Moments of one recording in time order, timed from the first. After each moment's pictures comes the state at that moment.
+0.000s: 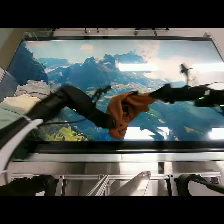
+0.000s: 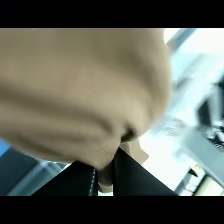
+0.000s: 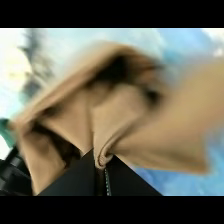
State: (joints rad) left arm -0.49 -1.37 1.10 -2.33 1.25 1.86; right arm -0.17 -1.32 0.94 -0.36 1.20 0.95
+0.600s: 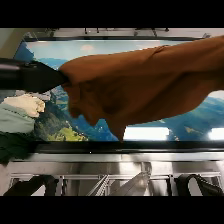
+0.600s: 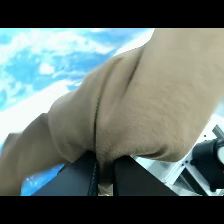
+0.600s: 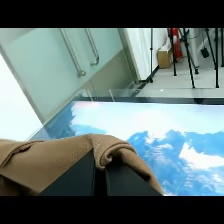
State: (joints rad) left arm -0.13 -0.96 1.40 -2.33 1.41 1.86; right arm -0.41 -0.59 1.02 -0.25 1.08 0.89
